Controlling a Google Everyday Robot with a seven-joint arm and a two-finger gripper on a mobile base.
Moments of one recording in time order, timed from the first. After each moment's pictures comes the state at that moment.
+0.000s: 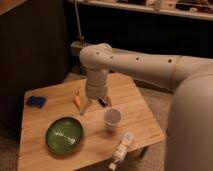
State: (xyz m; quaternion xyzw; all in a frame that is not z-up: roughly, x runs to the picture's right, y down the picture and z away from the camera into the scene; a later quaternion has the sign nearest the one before) arm -0.042 0.087 0.656 -0.39 0.21 0.50 0.74
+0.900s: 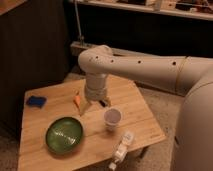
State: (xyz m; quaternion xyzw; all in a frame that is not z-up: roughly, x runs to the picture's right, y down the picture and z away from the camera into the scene) arm -0.047 0.092 0.661 -0.37 0.19 0.50 0.76
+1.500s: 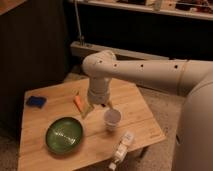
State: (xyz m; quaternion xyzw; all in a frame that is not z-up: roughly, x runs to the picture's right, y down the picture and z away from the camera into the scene) arm -0.036 0.111 0.676 -0.39 0.20 0.51 0.74
